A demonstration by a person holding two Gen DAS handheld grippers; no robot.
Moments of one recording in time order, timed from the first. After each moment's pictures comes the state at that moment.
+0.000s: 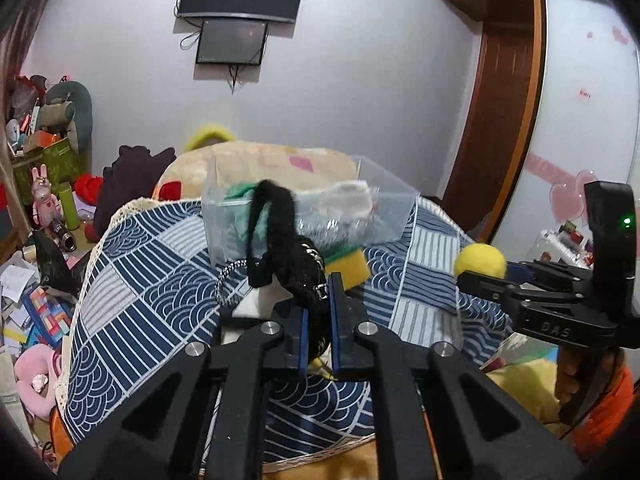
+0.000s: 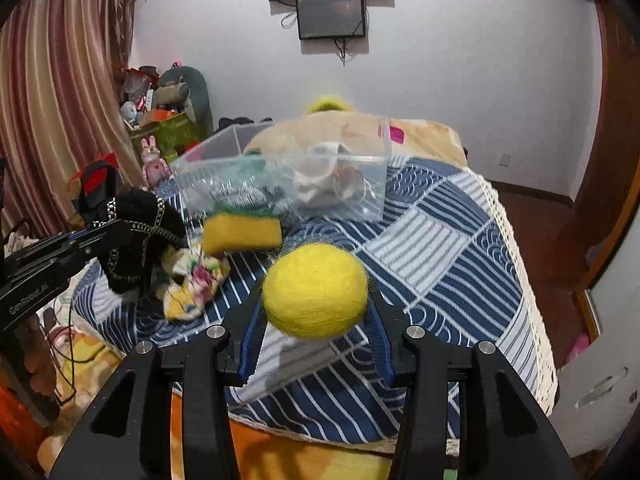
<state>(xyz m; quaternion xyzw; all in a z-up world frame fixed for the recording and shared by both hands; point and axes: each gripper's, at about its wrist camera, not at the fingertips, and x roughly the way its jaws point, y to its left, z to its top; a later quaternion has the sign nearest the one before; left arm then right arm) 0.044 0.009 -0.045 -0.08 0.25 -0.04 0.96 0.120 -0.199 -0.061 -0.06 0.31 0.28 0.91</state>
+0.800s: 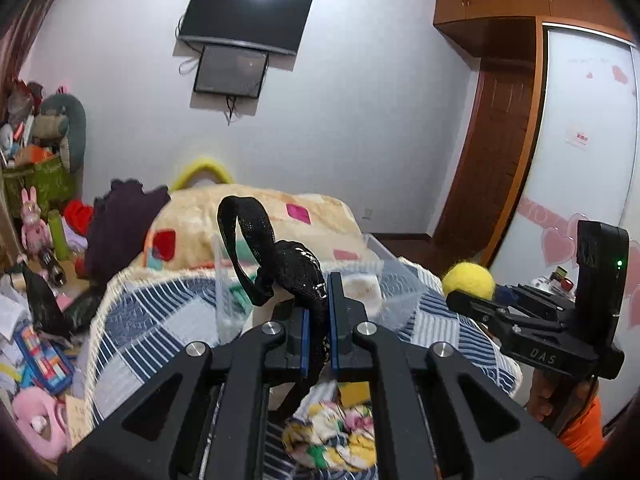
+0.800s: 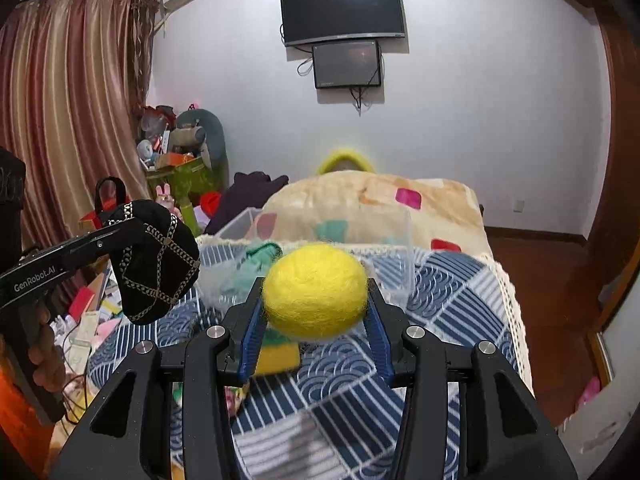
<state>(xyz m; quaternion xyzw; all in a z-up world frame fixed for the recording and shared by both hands) 0.093 0.049 0.027 -0.10 0.19 -0.05 0.98 0.161 -0.169 -0.007 -0.04 0.23 0.31 0.92</state>
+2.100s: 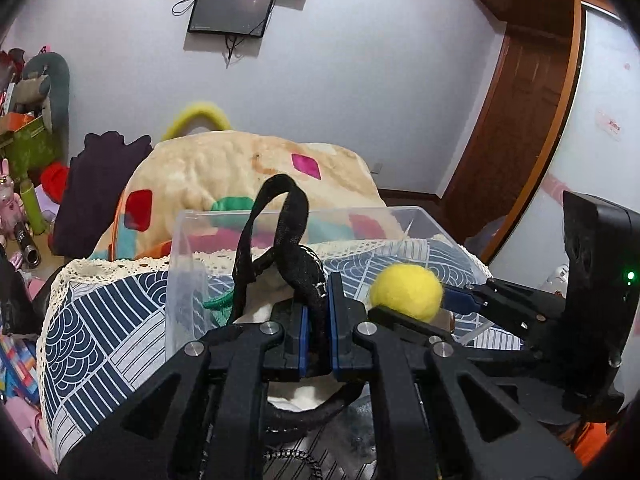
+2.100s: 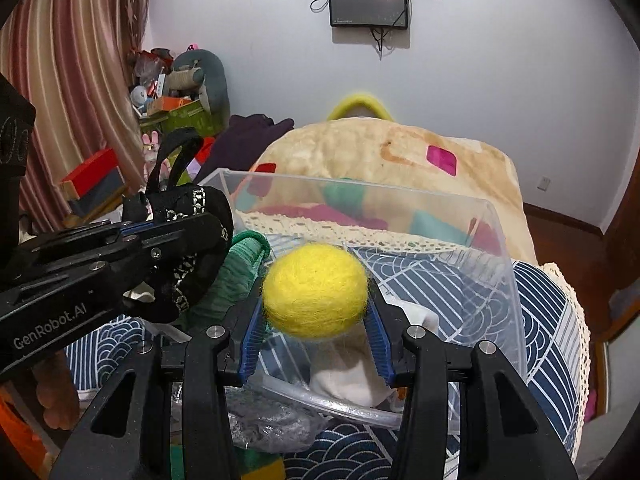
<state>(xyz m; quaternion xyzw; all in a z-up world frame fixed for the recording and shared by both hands) 0.238 0.064 -0.033 -0.11 0.30 -0.06 0.95 0.261 -0.085 -0.052 -0.09 0.33 0.32 0.88</state>
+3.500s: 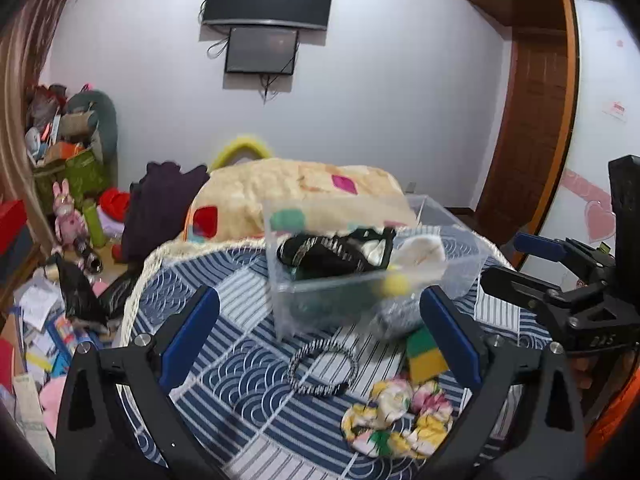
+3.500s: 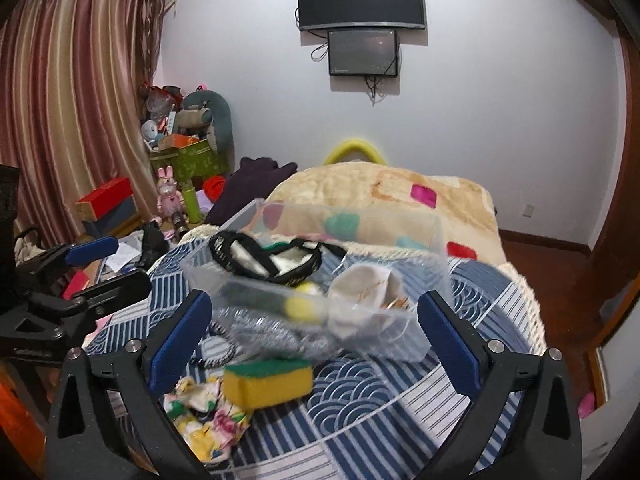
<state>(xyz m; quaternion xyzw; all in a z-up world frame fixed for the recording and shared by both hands) 0.106 0.067 -0.020 -0.07 0.25 0.02 0.96 0.185 -0.132 -0.023 -0.07 0.25 0.32 0.91</state>
